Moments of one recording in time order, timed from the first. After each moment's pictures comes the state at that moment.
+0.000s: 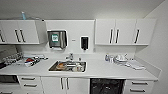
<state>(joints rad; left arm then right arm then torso) 1.55 2.83 -2.43 0.18 -0.13 -0.18 -1.44 2.77 -2.49 0.51 -0.10 -0.33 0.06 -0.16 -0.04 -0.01</state>
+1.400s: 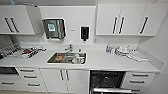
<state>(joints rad) 1.53 2.85 -2.45 0.18 -0.11 -0.18 -1.46 2.92 -2.64 0.44 -0.08 -0.33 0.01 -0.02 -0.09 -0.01</state>
